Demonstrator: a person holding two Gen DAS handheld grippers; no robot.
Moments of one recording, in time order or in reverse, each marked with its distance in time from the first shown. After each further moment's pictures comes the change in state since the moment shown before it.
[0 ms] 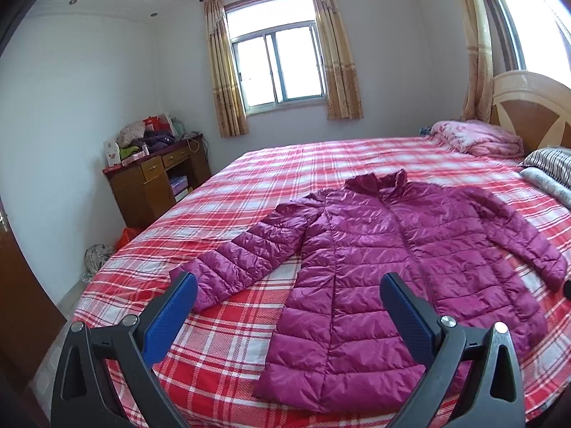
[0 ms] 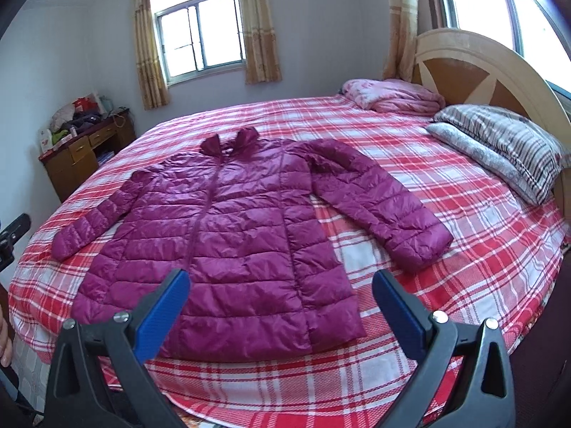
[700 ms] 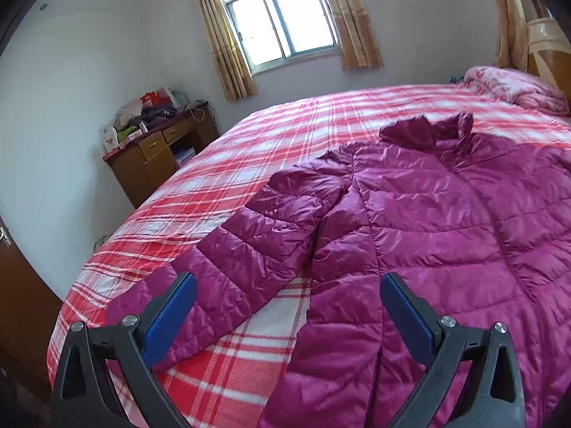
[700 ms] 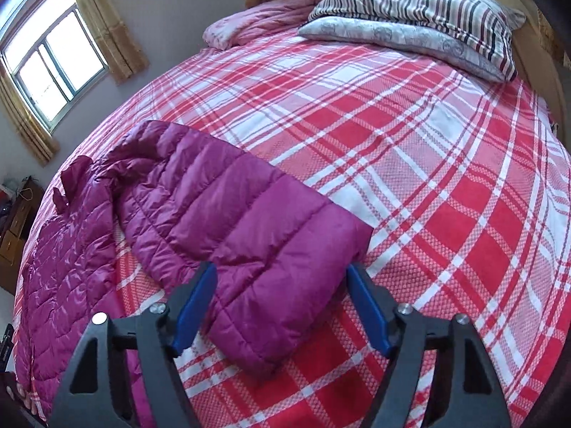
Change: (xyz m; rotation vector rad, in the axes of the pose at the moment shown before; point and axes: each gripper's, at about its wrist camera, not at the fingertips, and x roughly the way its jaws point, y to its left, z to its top) left arm 0.241 -0.035 0.016 0.076 0.182 0.122; right arm 0.144 -0.185 0.031 0.417 0.228 -0.189
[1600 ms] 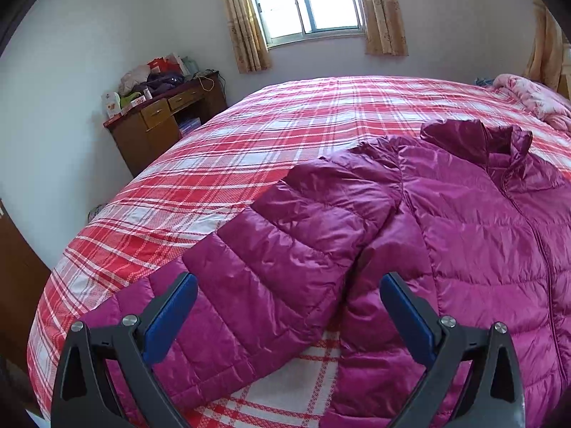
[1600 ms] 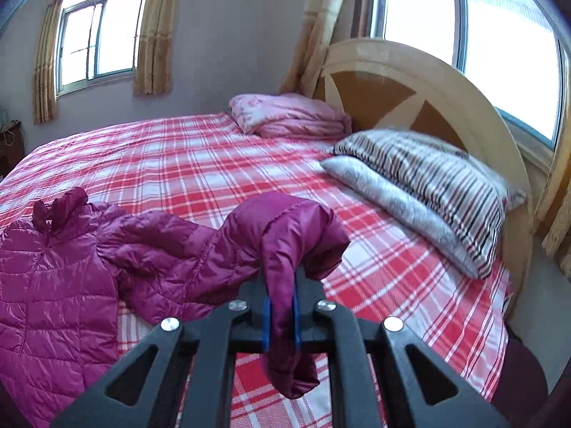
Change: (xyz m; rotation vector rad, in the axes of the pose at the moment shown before) left arm 0.080 0.028 0.034 -0.122 0.091 -0.010; right arm -0.072 0.121 0.094 -0.393 -0.413 -0.220
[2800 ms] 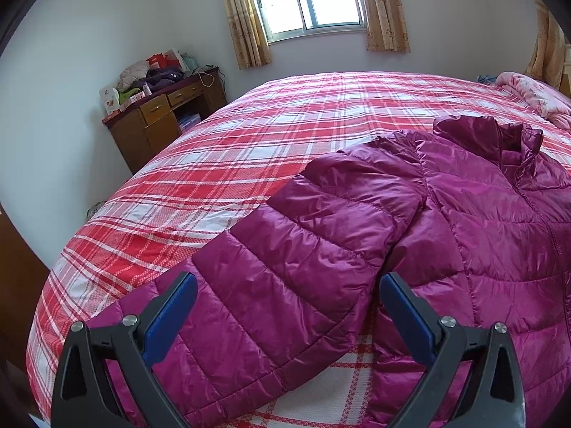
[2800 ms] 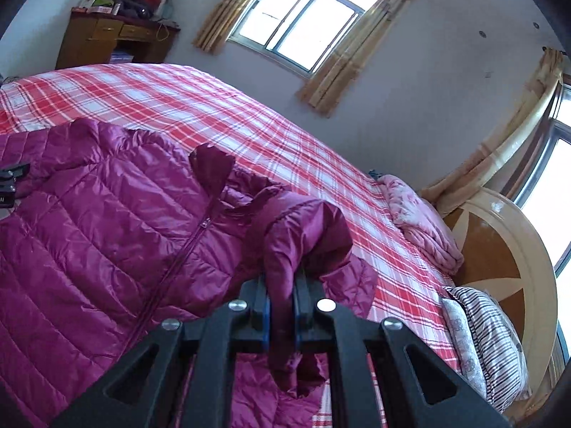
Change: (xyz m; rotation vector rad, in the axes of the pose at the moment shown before) left arm 0.018 0.019 -0.002 0.016 0.012 0.003; right arm -0.010 0.294 -0.040 -0.646 -0.137 0.259
